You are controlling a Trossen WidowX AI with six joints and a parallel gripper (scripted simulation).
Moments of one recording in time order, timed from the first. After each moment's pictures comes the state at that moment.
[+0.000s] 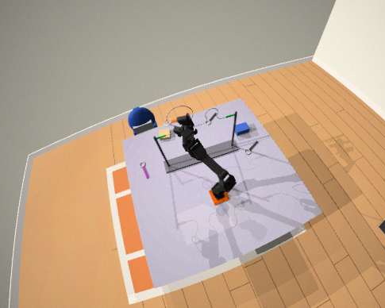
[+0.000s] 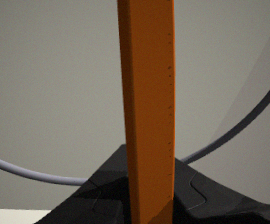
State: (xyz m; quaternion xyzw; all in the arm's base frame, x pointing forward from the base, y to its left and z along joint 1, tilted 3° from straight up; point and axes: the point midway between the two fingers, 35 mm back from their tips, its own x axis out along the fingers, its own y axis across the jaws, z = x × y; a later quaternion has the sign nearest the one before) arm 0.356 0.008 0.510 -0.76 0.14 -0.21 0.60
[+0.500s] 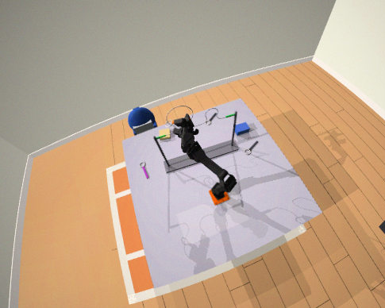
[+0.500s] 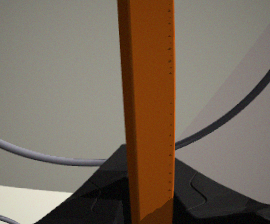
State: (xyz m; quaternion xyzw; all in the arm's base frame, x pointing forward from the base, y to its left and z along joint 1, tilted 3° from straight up) arm 0.348 0.014 0.515 -0.81 0.15 -0.24 0.52
